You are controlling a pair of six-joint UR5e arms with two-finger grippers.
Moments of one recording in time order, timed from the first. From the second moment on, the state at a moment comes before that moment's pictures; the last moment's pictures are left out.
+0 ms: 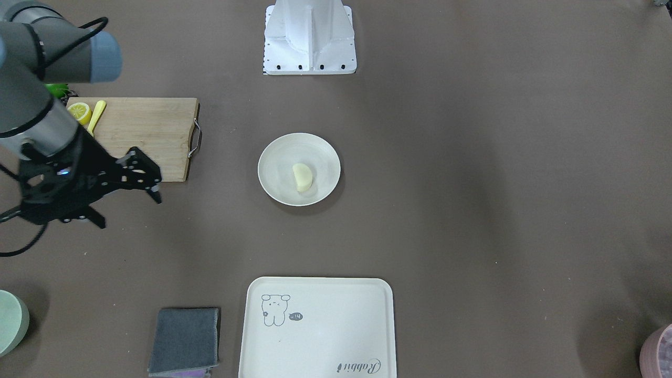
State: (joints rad) left arm -1.52 -2.02 -1.31 -2.00 -2.37 -0.42; right arm 1.10 -1.05 1.72 -1.51 2.21 0.42
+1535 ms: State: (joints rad) left arm -1.60 -1.99 -1.30 -1.64 -2.36 -0.39; right arm 1.43 -1.29 1.71 -1.64 2.28 0.17
